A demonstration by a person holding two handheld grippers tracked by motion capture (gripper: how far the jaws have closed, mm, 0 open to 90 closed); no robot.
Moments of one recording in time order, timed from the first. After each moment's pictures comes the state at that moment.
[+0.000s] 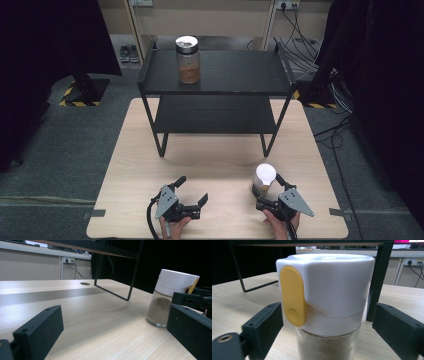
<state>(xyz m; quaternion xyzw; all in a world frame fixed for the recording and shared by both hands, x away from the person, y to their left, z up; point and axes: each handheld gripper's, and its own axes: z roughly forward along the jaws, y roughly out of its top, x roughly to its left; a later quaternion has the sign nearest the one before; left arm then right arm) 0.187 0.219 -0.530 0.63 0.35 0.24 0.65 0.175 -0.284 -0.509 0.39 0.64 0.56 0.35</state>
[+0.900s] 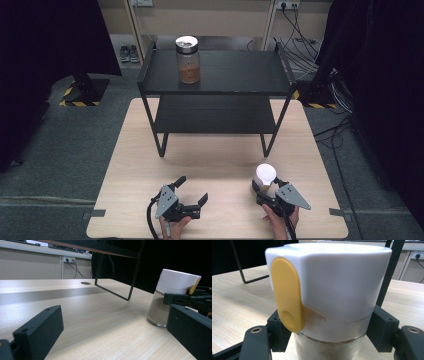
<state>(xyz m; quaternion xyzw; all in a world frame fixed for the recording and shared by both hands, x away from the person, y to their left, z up) 0.188 0.218 -0.529 0.63 0.36 0.24 0.65 0.188 -0.284 -0.498 0.39 0.67 0.54 0.33</state>
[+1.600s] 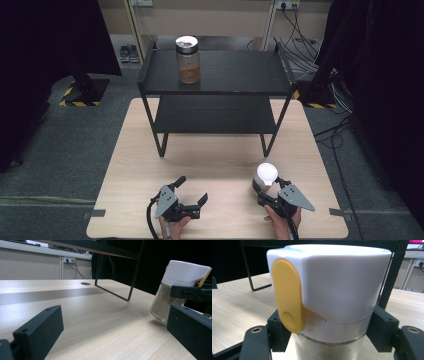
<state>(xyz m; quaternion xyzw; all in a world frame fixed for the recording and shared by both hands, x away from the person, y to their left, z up) 0.187 0.219 -0.530 0.62 0.36 0.23 0.65 0.182 -0.289 -0.487 0.37 0.67 0.56 0.33</state>
